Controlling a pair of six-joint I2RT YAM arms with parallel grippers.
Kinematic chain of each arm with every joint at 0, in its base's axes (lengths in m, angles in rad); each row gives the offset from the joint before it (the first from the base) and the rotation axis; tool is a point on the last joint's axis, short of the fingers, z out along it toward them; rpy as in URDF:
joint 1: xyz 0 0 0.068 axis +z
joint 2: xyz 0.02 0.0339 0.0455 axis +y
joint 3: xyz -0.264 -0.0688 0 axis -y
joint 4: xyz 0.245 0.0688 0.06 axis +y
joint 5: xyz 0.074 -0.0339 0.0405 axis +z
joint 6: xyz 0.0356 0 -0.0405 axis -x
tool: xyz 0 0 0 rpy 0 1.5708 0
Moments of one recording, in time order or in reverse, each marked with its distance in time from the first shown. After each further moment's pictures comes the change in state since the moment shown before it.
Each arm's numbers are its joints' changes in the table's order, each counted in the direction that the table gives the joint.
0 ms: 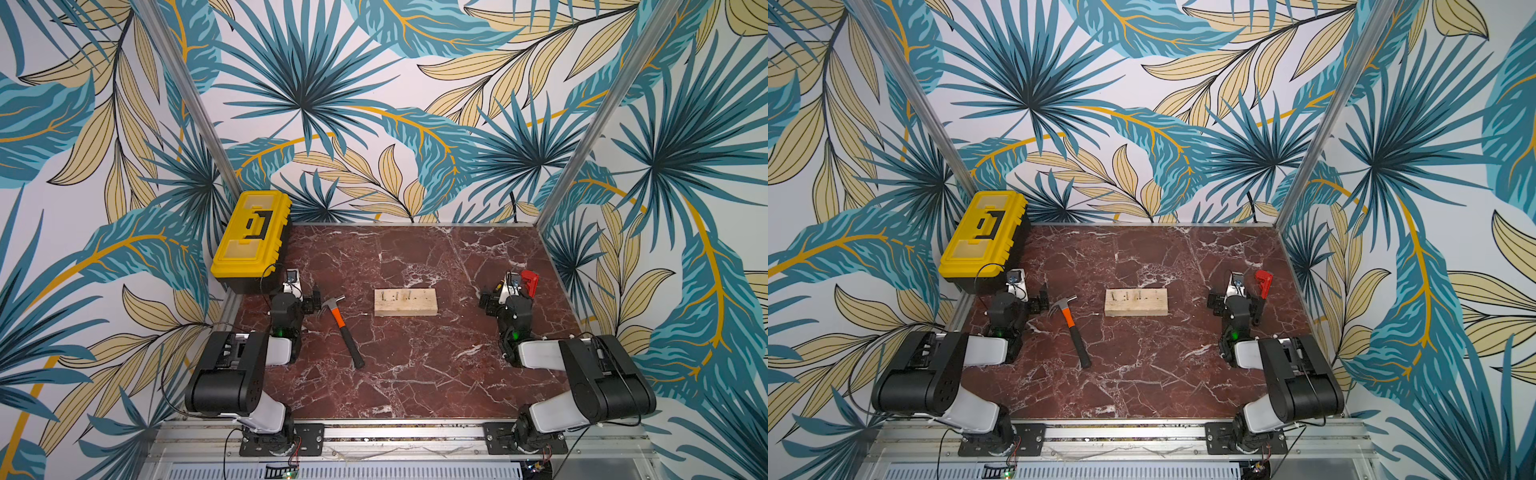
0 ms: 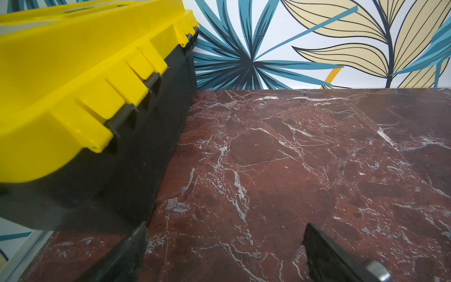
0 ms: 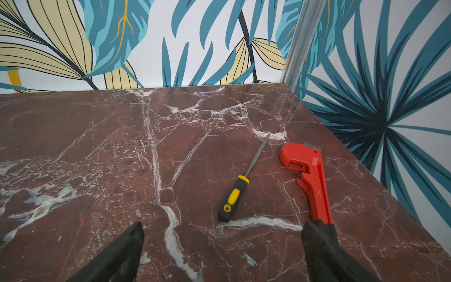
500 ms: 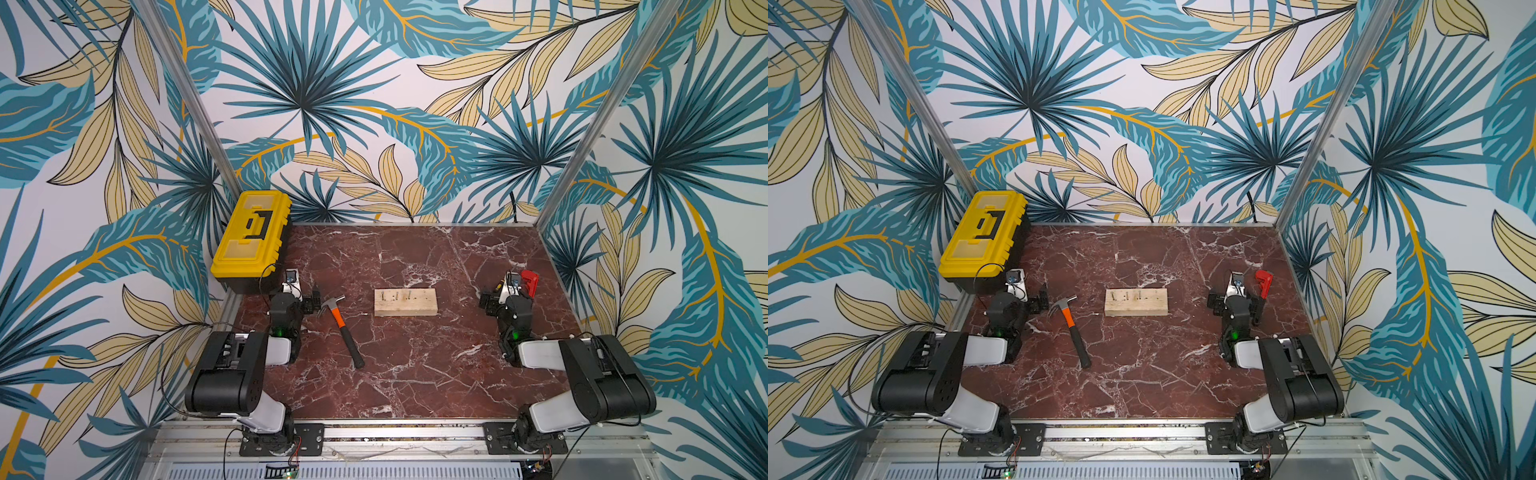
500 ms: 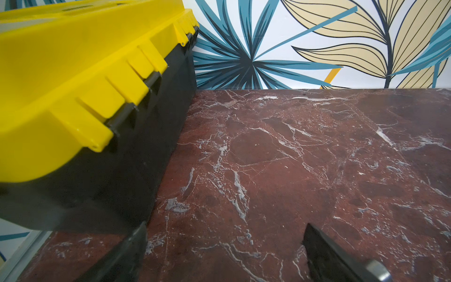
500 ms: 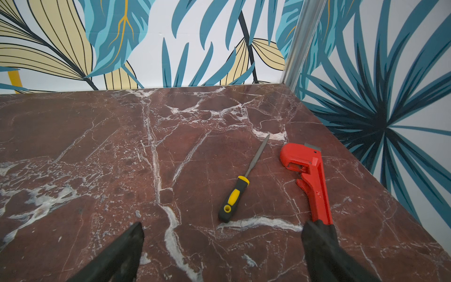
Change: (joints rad) left arm 0.010 0.000 0.002 0.005 -0.016 0.004; right arm 0.000 0.000 0.001 -0.003 0.000 0.000
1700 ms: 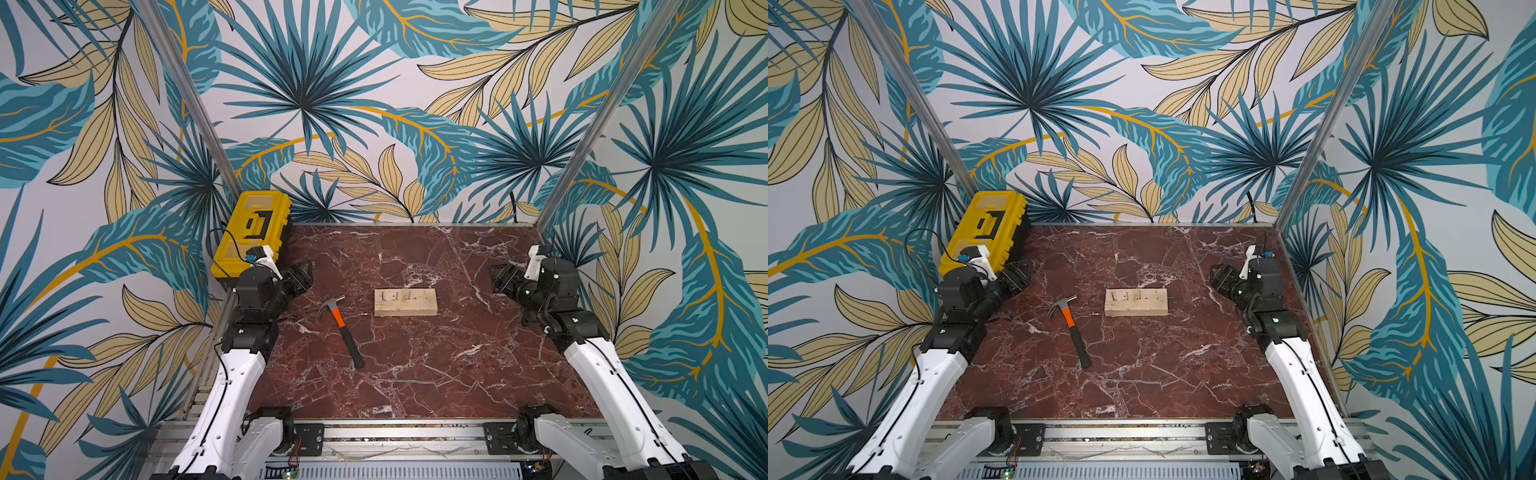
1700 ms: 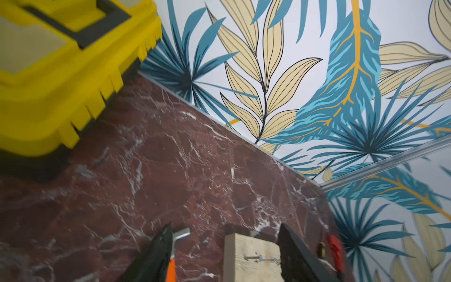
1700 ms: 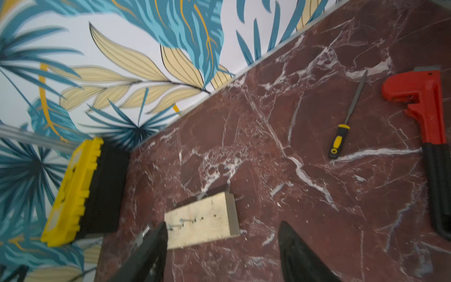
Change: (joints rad) left arm 0.006 -0.626 0.417 1.136 -0.314 0.675; right arm -0.018 -0.518 0.580 1.353 0.510 -0.629
